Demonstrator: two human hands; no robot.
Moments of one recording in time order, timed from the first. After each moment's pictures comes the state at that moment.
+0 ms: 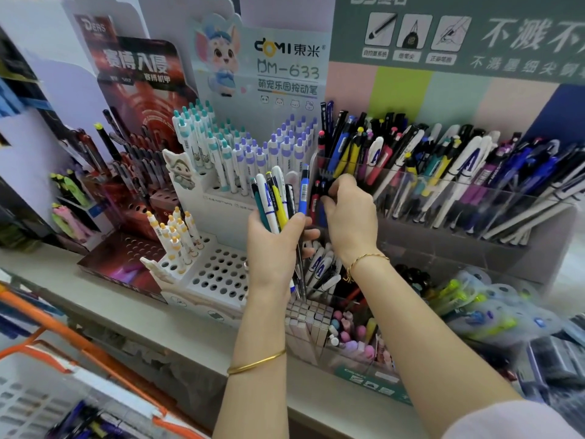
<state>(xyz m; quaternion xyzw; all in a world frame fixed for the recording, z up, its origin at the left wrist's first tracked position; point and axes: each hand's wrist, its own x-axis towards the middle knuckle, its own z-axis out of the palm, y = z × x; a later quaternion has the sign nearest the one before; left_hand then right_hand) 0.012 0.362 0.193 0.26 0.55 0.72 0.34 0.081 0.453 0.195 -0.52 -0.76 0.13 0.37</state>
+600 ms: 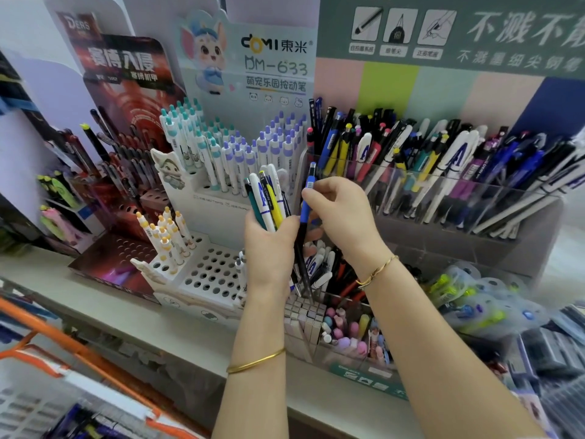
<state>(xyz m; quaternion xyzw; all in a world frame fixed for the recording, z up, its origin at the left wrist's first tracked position) 0.021 0.367 0.195 0.23 0.56 0.72 0.35 0.092 0.433 0.219 -0.43 -0.68 0.44 0.40</state>
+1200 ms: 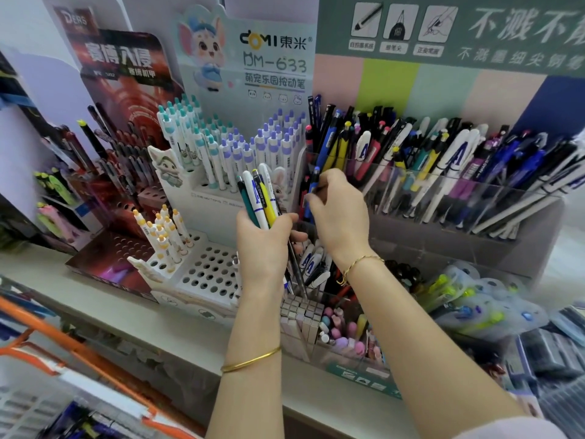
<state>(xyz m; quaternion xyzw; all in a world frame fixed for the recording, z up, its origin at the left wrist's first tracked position) 0.018 0.369 0.195 0.23 0.60 0.70 0.31 0.085 0.447 0.200 -0.49 -0.77 0.18 0.38</state>
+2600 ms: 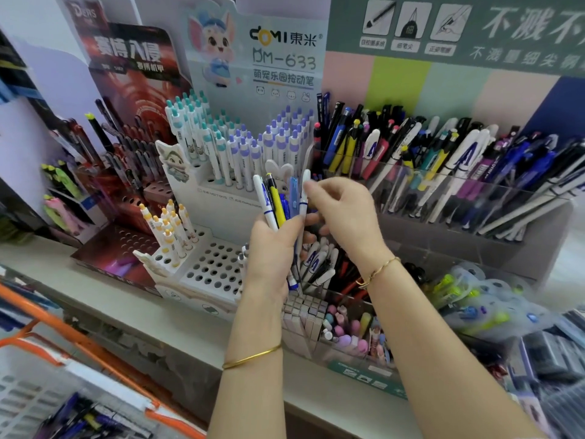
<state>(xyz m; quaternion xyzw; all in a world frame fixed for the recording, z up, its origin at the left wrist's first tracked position) 0.015 0.364 0.187 0.25 0.56 0.69 0.39 0.092 0.438 0.207 -0.42 -0.70 0.42 0.40</state>
